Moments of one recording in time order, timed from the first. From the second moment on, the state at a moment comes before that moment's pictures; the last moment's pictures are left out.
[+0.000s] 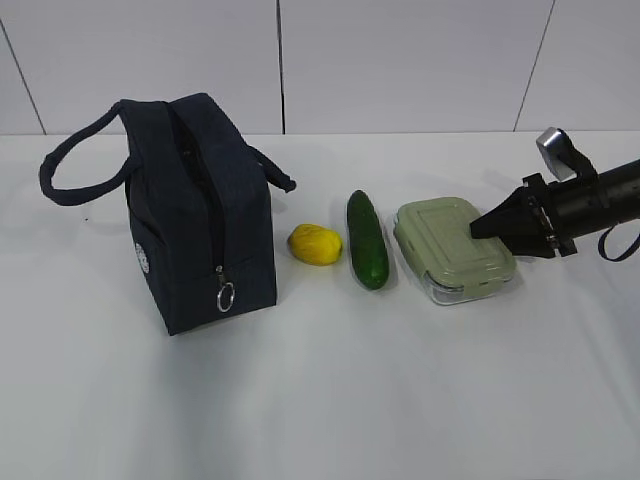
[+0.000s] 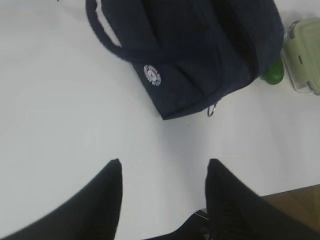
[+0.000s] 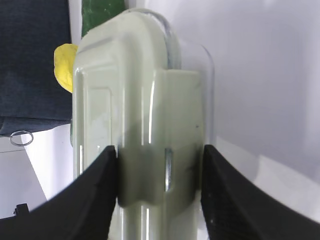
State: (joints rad) left arm -0.03 1.14 -1.11 -0.35 1.06 0.01; right arm -0.24 2.35 -1.59 1.09 1.22 -0.95
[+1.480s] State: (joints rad) left arm -0.20 1.87 -1.60 -0.18 1.07 -0.15; right arm -0.24 2.35 -1.59 1.08 1.22 -0.95
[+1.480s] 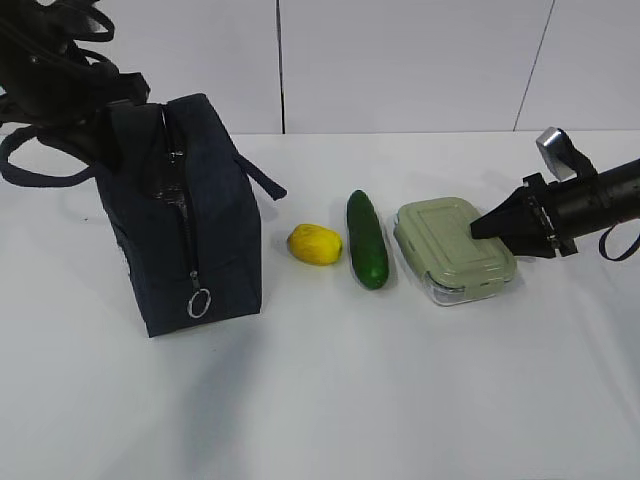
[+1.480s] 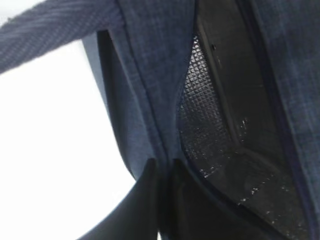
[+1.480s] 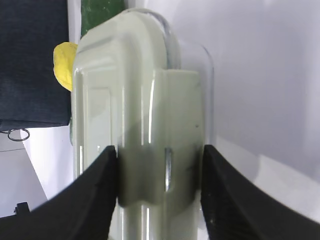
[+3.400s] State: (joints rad) left arm -0.22 2.02 -1.91 -0.17 1.24 0.00; right arm -0.24 2.30 -1.58 1.16 1.16 -0.87
